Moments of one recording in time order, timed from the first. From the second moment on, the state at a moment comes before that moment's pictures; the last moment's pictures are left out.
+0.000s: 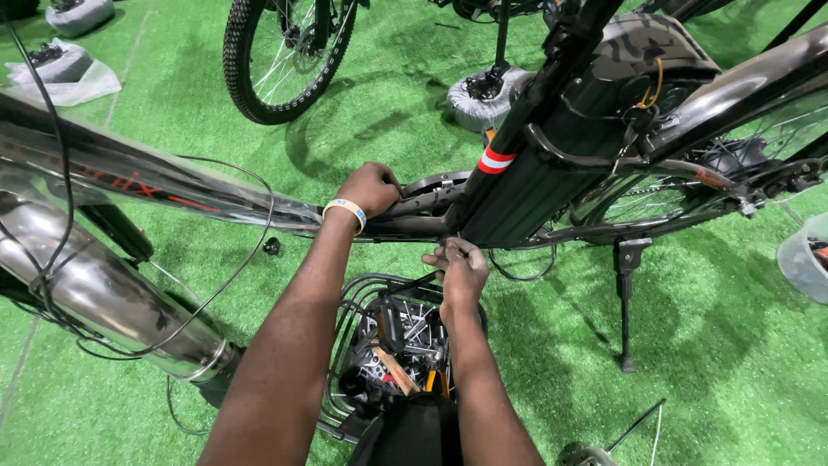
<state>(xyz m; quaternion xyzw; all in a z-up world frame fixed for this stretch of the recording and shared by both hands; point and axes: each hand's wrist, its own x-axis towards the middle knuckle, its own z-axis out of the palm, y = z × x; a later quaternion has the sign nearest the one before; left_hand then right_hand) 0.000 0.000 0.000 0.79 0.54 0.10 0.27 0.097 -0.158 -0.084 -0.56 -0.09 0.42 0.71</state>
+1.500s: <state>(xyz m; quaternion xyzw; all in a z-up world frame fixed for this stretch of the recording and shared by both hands) 0.001 -0.010 0.006 0.78 0.53 0.13 0.30 0.098 -0.165 -0.076 -0.56 -0.08 0.42 0.71</state>
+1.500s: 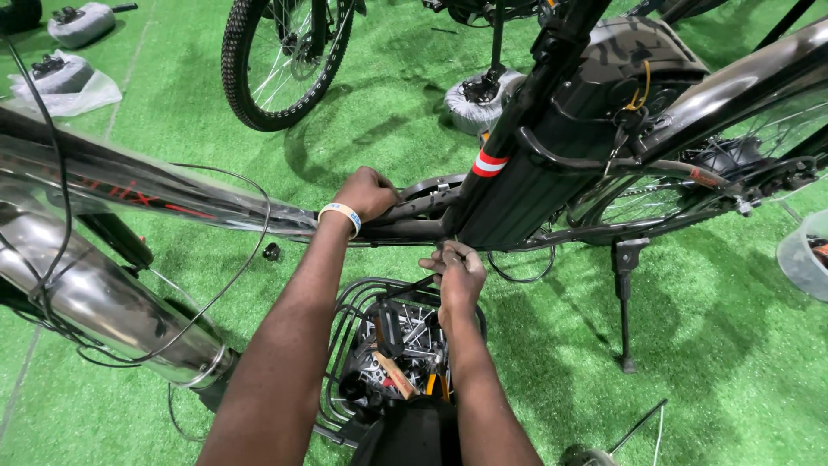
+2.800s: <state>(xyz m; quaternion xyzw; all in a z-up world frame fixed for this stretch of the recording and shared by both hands) -0.036 -0.104 0.016 0.89 0.38 0.24 -0.02 0.074 -0.177 -0.066 -0.56 -0.06 0.48 0.67</state>
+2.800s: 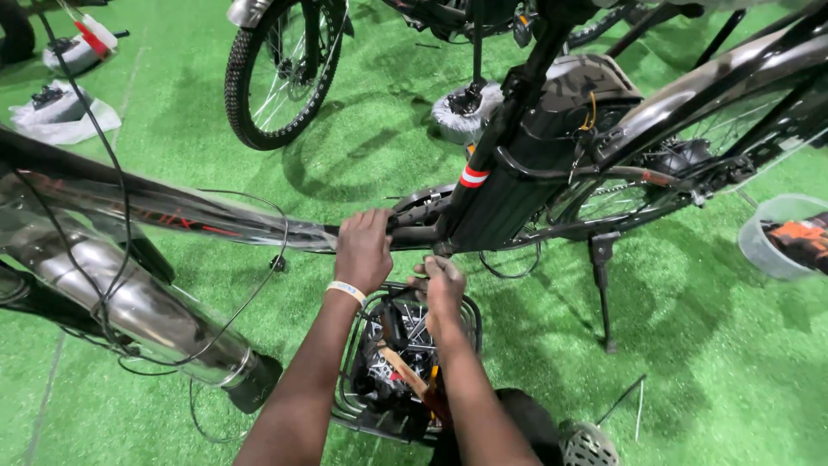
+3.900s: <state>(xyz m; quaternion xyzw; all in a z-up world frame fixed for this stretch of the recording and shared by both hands) -0.102 -0.224 -0.002 0.52 0.44 0.49 0.54 0.054 -0.302 0.061 -0.67 -0.28 0.38 0.57</state>
